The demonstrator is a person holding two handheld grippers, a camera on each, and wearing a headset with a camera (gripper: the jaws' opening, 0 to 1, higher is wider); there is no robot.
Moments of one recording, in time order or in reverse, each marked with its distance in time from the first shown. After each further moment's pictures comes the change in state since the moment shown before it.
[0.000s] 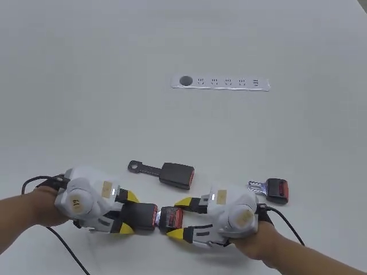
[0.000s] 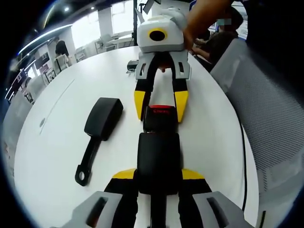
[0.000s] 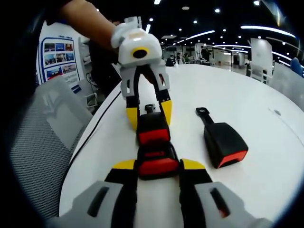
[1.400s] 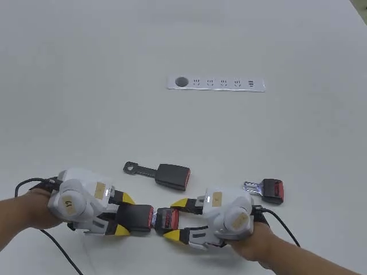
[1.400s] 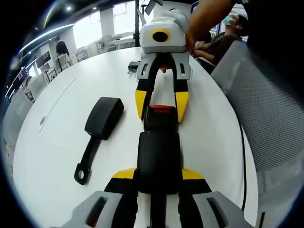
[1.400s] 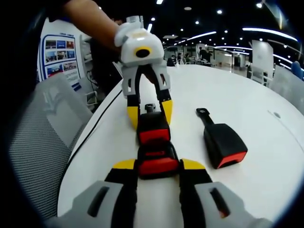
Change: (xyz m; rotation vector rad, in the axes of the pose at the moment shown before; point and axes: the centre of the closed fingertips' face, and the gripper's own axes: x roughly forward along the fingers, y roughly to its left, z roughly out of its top) left arm 0.001 0.000 0.001 -0.017 -0.010 -0.003; right arm -0.001 0.000 -0.001 -0.025 0.005 -0.006
